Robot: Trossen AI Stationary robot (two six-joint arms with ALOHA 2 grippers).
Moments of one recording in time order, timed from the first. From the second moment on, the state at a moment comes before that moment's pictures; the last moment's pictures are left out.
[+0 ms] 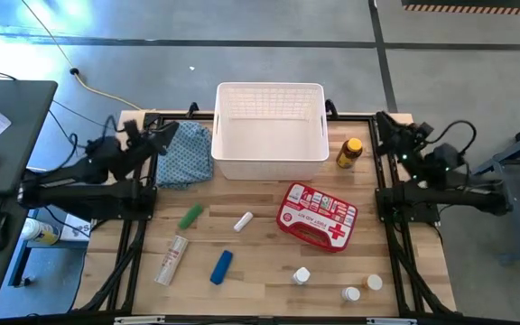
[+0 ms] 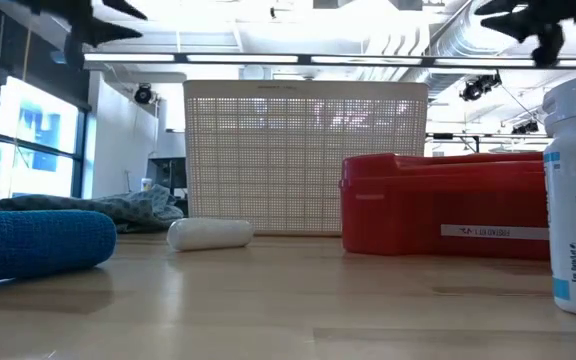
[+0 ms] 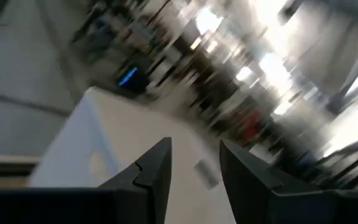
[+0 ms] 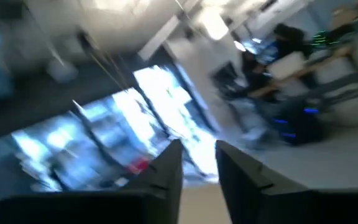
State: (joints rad) left arm 0.17 0.38 0.57 -0.13 -0.62 -0.71; right arm -0.16 0.26 0.46 0.19 0.81 0.27
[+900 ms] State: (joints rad) left arm 0.20 1.00 1.33 -0.62 -0.50 -0.50; right arm -0.43 0.79 0.99 -1.07 0.43 0.81
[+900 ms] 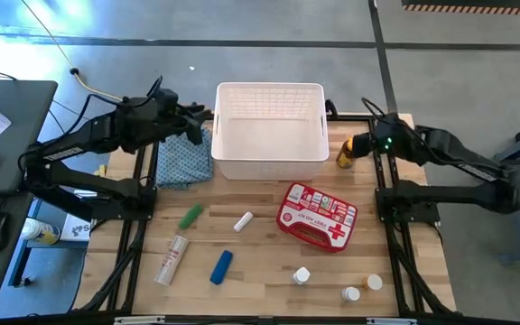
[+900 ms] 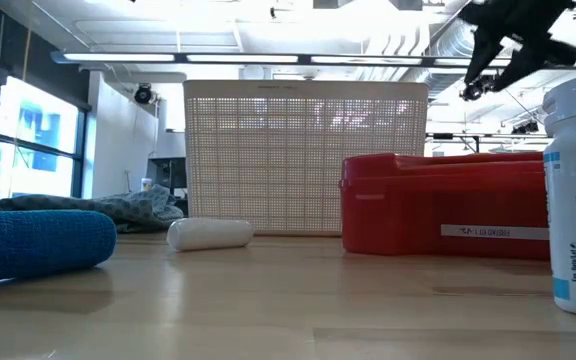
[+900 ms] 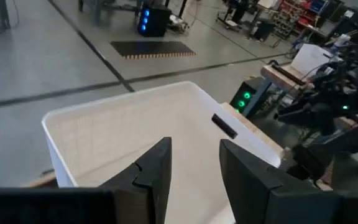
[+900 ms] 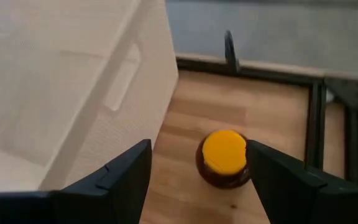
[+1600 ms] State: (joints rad) left arm 0.60 1.05 1.43 -0.69 0.09 -0.52; right arm -1.04 1.18 1.07 -1.10 -0.24 0.45
